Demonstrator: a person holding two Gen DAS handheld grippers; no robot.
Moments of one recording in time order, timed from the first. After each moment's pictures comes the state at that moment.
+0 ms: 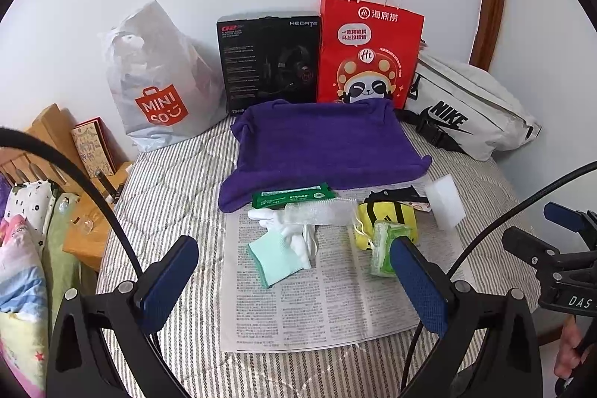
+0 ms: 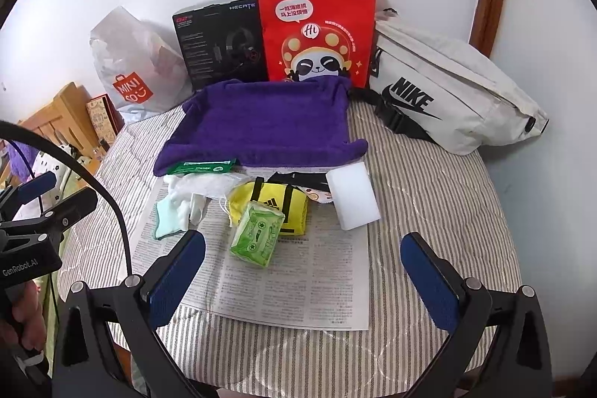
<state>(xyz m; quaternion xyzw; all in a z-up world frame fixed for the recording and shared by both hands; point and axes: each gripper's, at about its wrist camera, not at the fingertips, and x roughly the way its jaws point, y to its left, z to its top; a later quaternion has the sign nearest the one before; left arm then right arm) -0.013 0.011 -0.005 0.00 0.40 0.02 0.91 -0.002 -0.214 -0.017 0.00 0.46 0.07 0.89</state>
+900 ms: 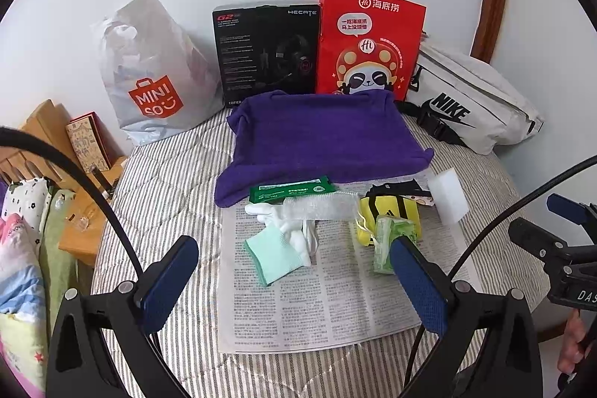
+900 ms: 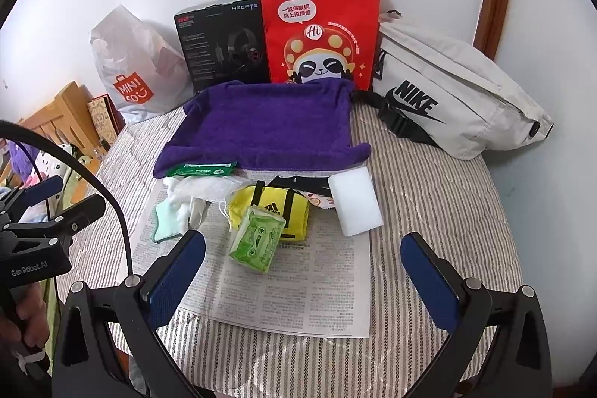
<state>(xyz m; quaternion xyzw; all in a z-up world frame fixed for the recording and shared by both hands) -0.004 0.013 -0.016 0.00 0.42 0.01 0.91 0.005 -0.213 -0.021 0.00 0.45 0.08 0.89</state>
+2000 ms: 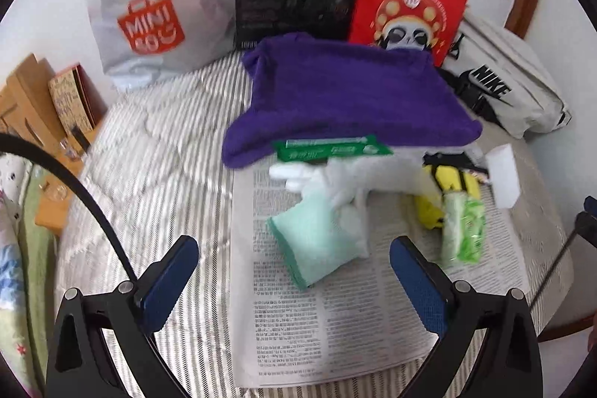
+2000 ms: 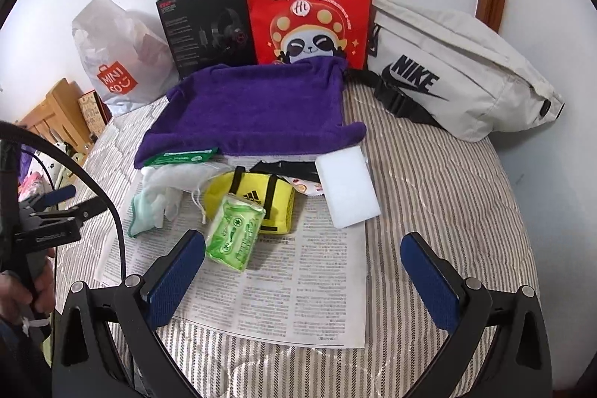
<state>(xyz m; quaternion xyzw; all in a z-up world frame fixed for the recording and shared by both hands) 0.043 0.069 -0.114 -0.04 0.47 0.01 0.88 0.023 -0.228 -0.067 0.01 0.47 0.08 0.88</state>
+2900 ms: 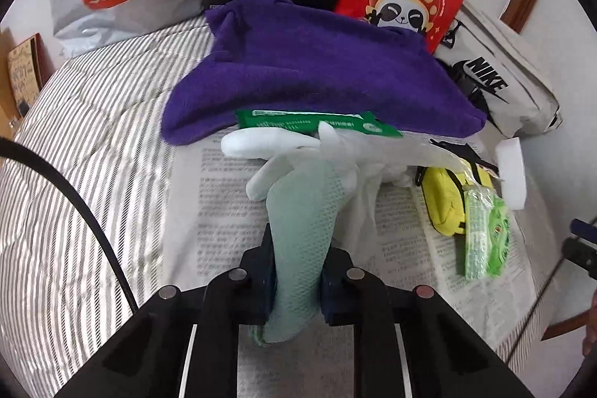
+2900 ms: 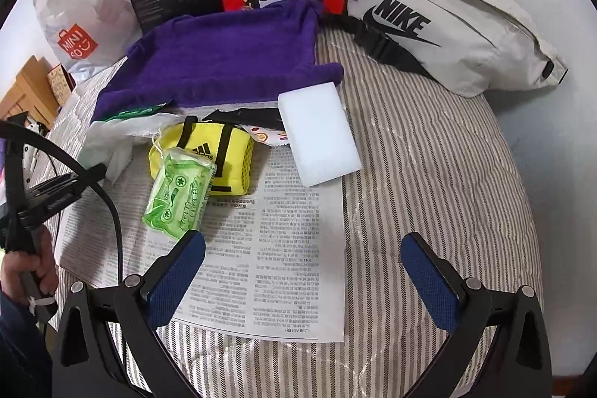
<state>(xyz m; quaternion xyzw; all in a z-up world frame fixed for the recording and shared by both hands) 0.070 0.068 -0.182 -0.09 0.47 -0.06 0.87 0.037 -0.238 -0.122 -0.01 0.53 0.04 0.84</state>
